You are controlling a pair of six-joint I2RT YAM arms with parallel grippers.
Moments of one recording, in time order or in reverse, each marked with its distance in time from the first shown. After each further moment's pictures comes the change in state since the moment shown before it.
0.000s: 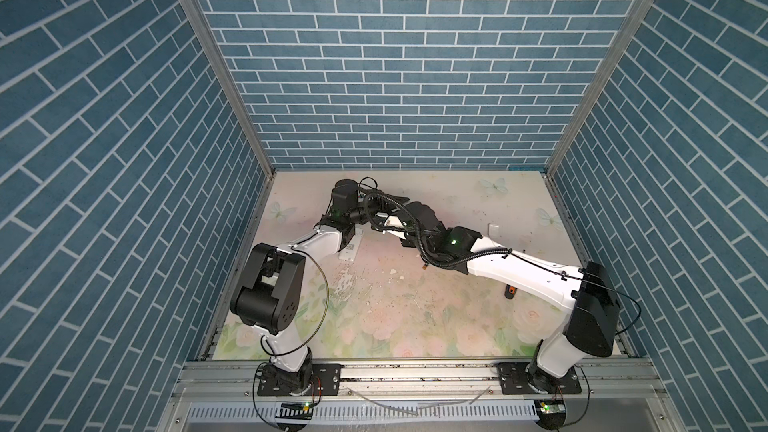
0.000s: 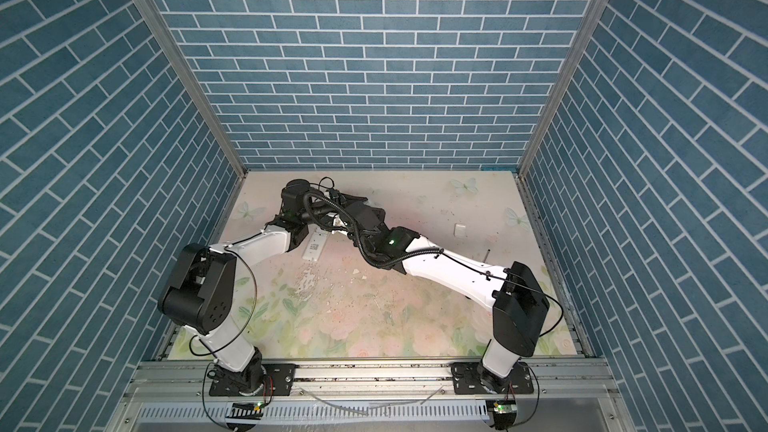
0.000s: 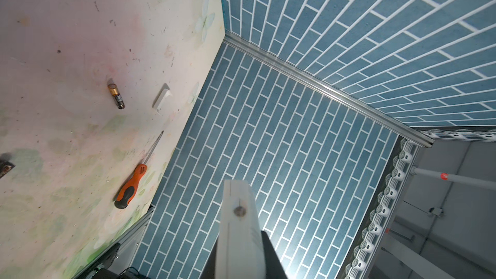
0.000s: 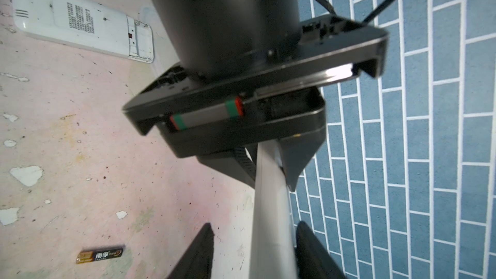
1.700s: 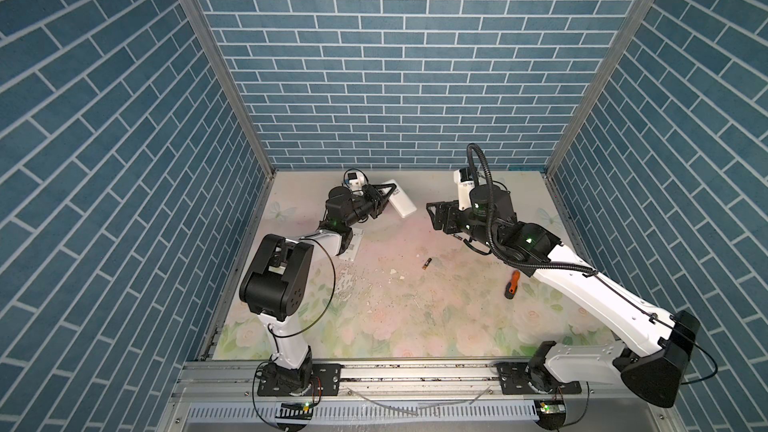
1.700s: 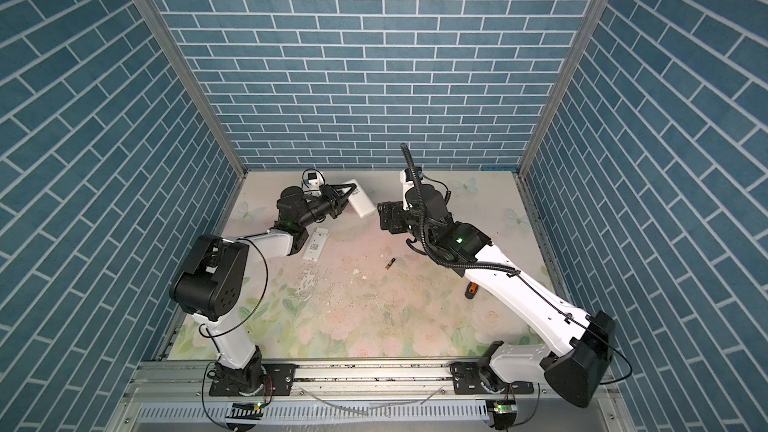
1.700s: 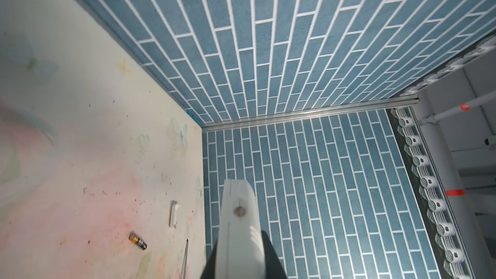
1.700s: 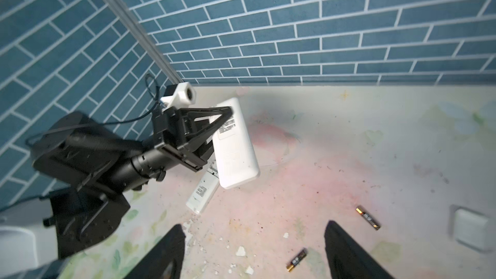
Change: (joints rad) left arm 0.037 0.089 -0.080 0.395 -0.279 0.438; right arm -0.249 -0.364 -0.150 -0.064 -0.397 1.373
